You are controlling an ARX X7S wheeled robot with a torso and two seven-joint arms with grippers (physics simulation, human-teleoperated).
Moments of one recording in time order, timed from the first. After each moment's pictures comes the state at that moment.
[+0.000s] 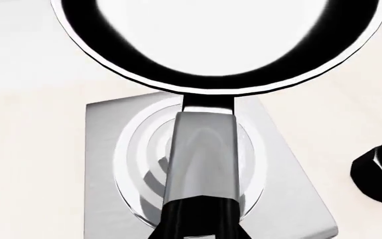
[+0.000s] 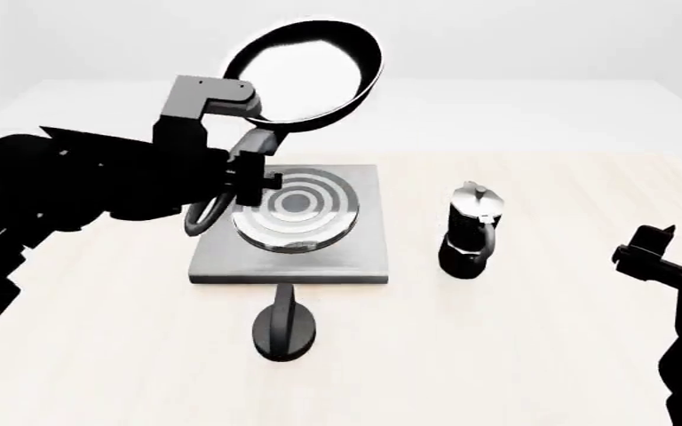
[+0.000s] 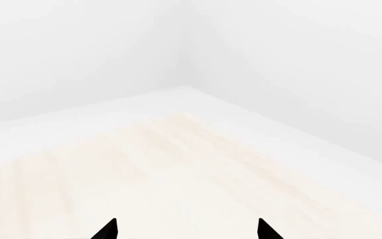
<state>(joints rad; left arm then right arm) -1.56 -0.50 1.33 -0.58 -1.61 -0.71 -0.29 0.46 0.38 0.34 -0.22 0.25 0.86 0.35</state>
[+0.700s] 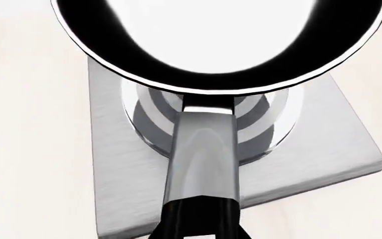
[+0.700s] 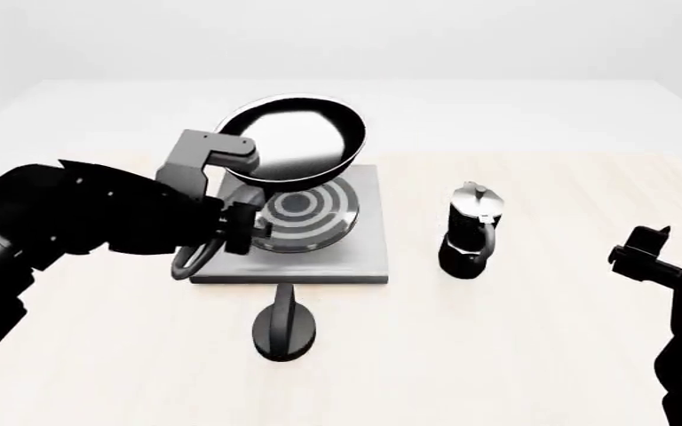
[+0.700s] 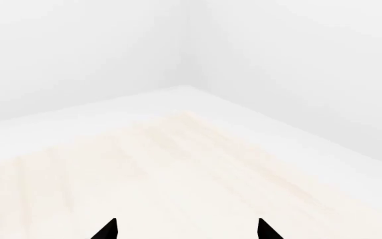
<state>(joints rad) -1.50 -0.50 1.39 -0.60 -1.63 -0.82 -0.31 0.46 0.38 0.33 -0.20 0.25 0.85 0.35</state>
